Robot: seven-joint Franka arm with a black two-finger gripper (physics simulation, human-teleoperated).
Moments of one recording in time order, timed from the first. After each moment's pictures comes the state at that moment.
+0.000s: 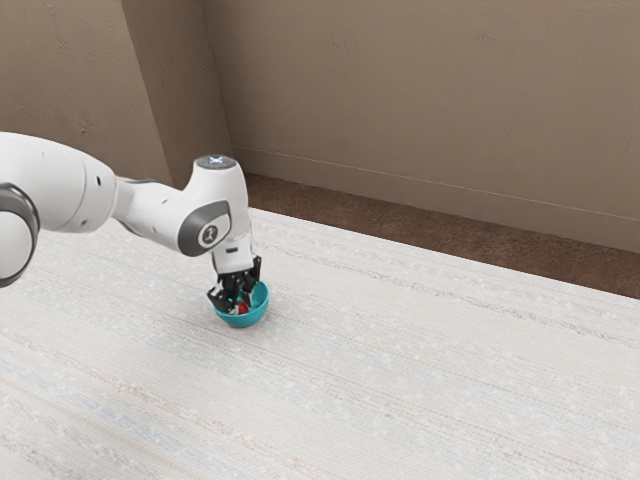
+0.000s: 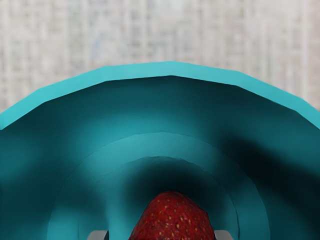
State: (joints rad) arm 0.23 0.55 -0.20 -1.80 0.22 2.31 1.51
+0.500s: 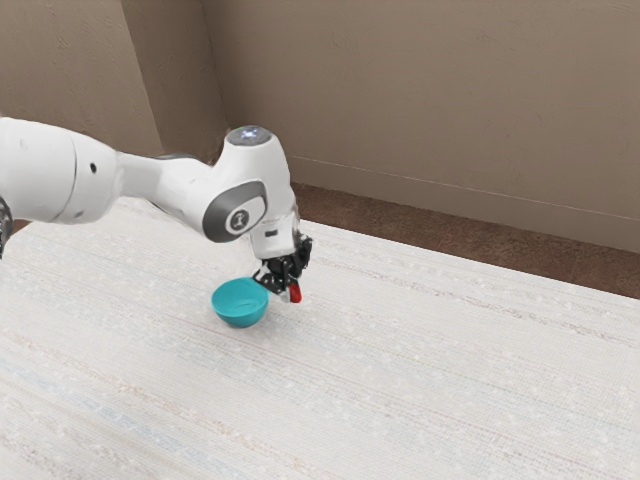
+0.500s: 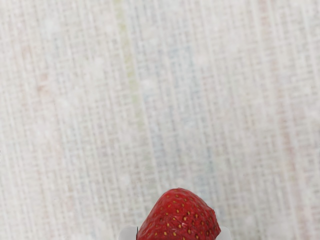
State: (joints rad) arm 0.20 0.40 -0.34 -1.85 0.22 2.34 1.50
